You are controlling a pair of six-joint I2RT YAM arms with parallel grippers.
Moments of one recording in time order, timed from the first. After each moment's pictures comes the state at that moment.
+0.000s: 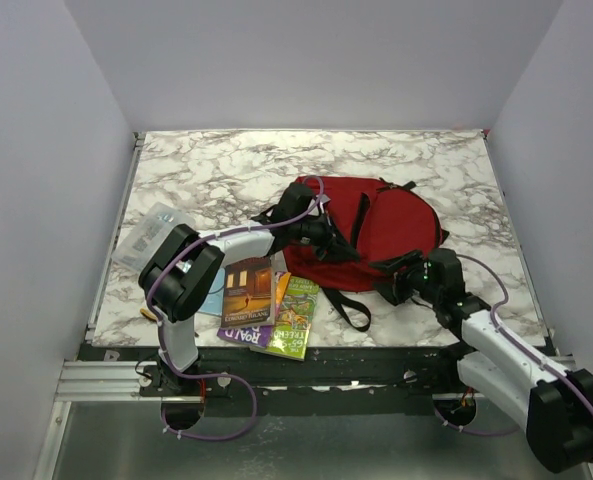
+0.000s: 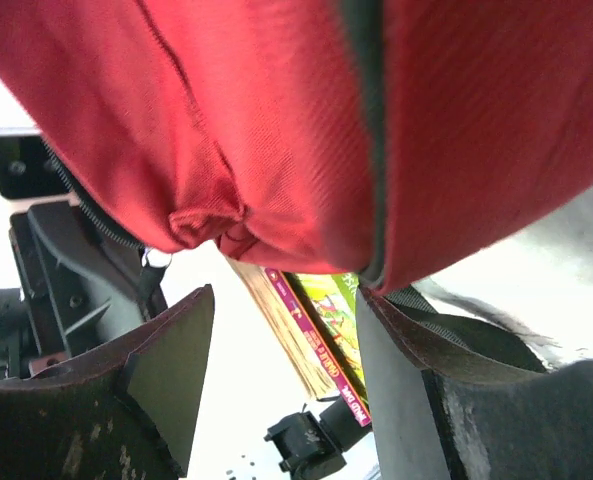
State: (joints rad) left arm -0.68 1.85 1.12 0.13 0.78 -1.34; right arm 0.30 0.84 0.25 -0.01 -0.29 1.52
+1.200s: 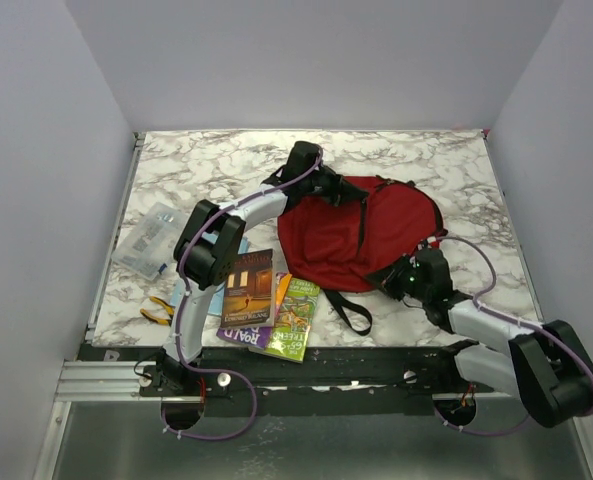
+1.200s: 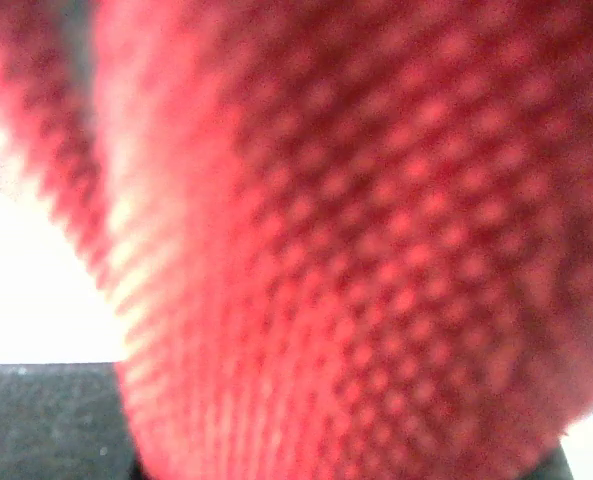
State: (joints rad) left arm -0.56 2.19 1.65 0.10 0.66 -1.73; right arm 0.35 1.16 0.19 0.35 -0.24 1.12
